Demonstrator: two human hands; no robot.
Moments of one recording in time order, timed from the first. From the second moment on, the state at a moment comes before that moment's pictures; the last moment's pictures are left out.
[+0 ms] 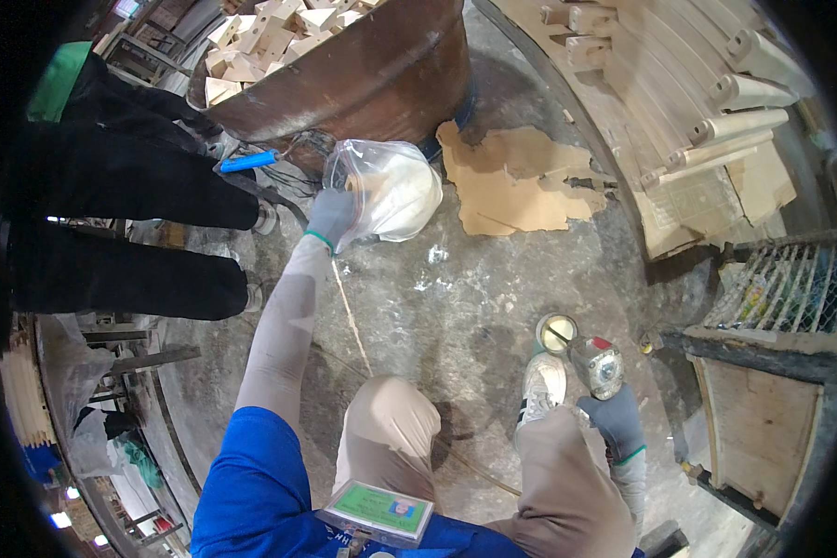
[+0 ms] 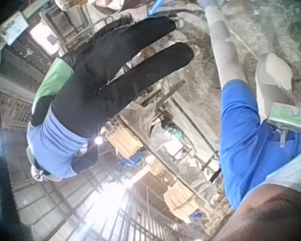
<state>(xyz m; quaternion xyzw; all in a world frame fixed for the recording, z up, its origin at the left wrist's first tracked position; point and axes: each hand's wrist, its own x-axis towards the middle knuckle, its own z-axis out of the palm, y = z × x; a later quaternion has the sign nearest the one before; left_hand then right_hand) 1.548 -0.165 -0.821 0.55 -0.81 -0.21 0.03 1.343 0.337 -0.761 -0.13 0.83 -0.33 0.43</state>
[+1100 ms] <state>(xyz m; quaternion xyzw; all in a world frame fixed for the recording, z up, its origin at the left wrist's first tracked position) 1.552 -0.156 -0.747 0.51 -0.65 -0.53 0.17 1.339 0.349 -0.767 -0.09 0.81 -0.33 0.47</state>
